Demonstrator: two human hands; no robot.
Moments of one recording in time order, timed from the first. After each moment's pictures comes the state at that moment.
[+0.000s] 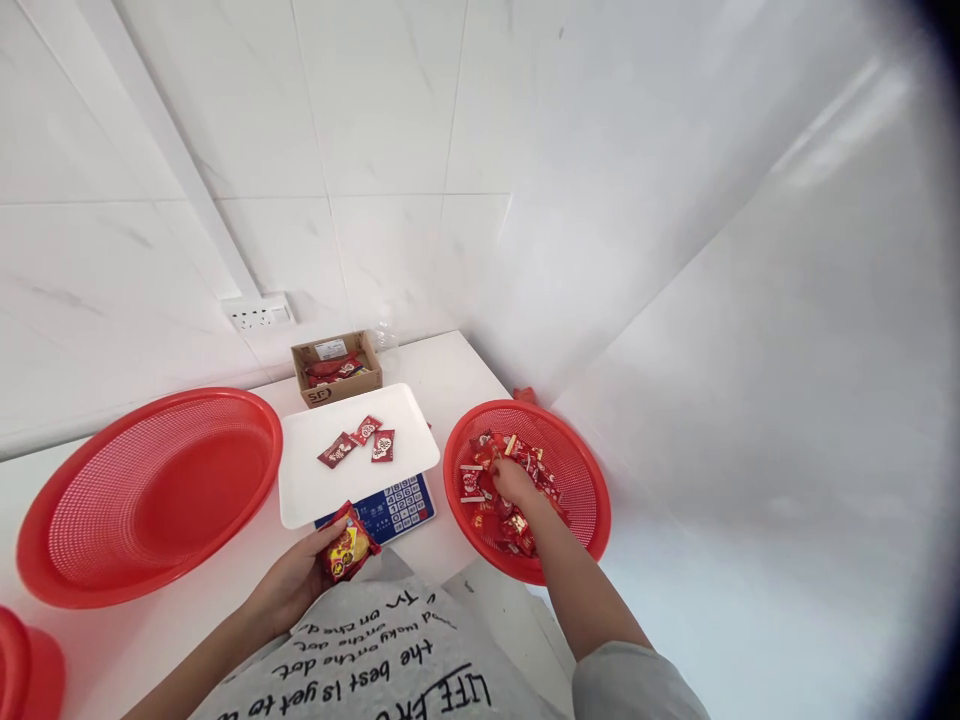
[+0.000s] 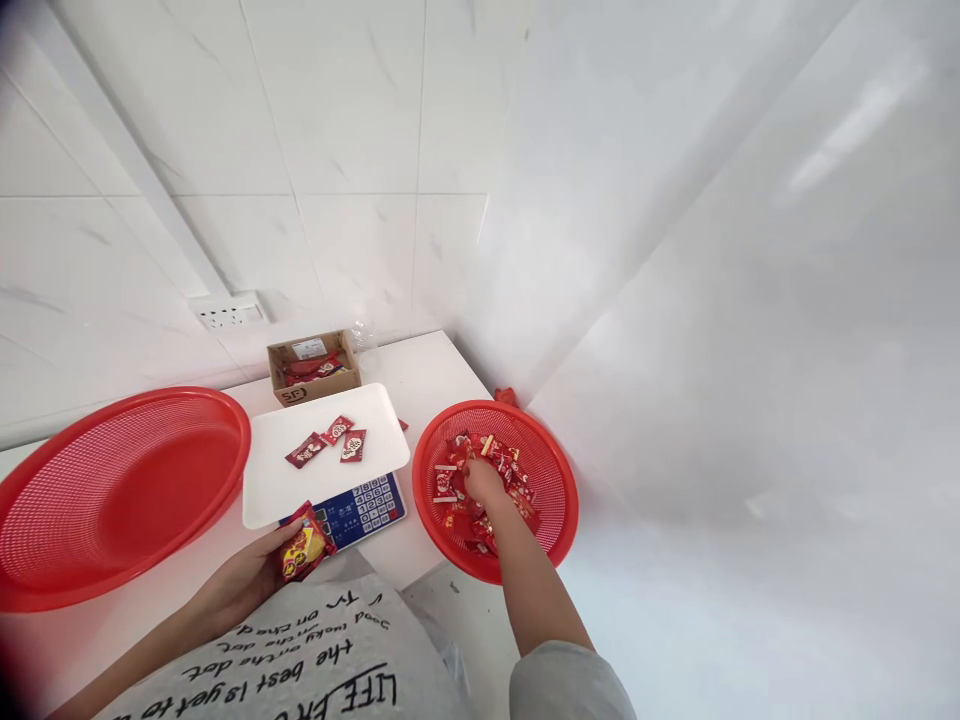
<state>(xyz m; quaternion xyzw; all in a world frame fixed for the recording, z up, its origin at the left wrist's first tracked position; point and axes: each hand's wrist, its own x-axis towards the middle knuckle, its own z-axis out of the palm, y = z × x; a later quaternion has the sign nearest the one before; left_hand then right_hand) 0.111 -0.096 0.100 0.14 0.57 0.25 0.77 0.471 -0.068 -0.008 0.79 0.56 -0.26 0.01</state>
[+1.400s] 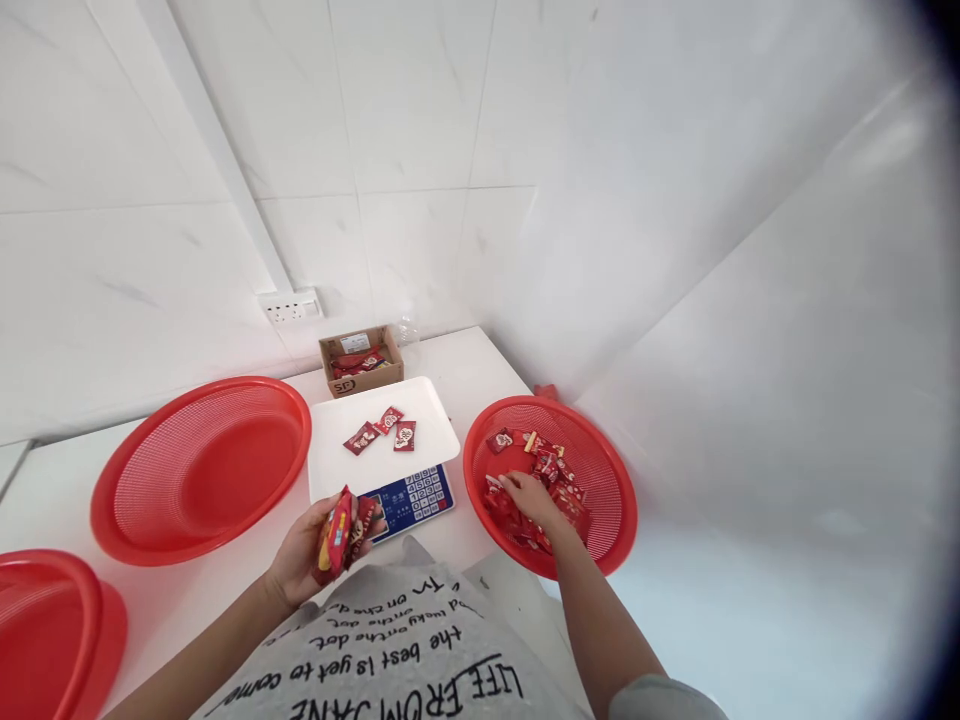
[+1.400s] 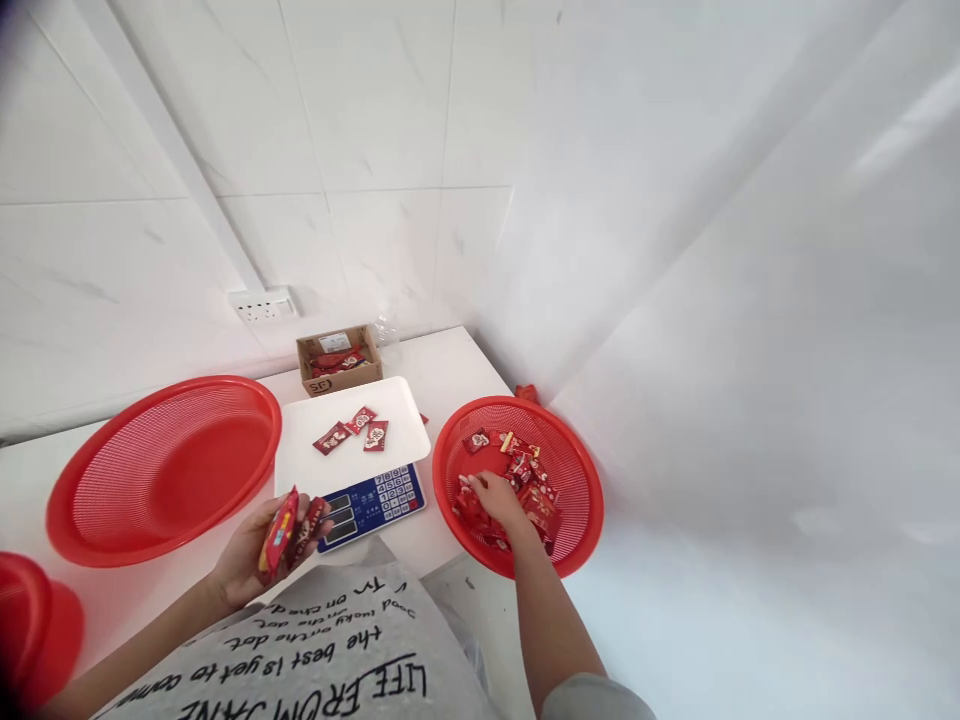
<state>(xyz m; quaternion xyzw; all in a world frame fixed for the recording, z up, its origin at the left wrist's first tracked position) 0.095 -0.091 0.136 0.02 0.48 0.30 0.82 0.439 -0.108 0.018 0.76 0.54 -0.33 -0.14</state>
